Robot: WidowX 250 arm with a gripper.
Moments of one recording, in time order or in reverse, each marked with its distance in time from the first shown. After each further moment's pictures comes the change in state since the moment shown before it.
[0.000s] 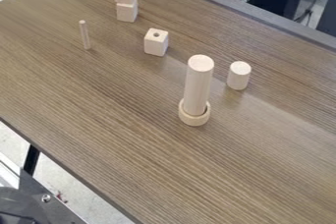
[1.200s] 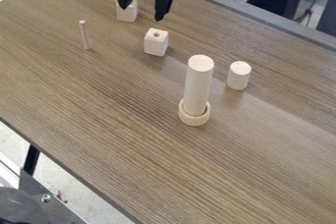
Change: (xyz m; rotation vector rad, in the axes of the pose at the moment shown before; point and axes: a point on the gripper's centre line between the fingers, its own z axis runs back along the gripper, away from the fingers) arm -0.036 -0.044 -0.049 0.006 0.071 -0.237
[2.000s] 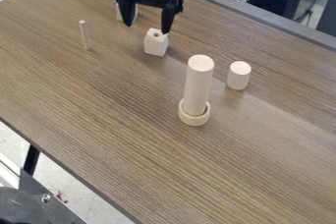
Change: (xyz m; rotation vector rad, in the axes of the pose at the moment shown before) arm 0.006 -0.004 -0.031 0.001 -0.071 0.190
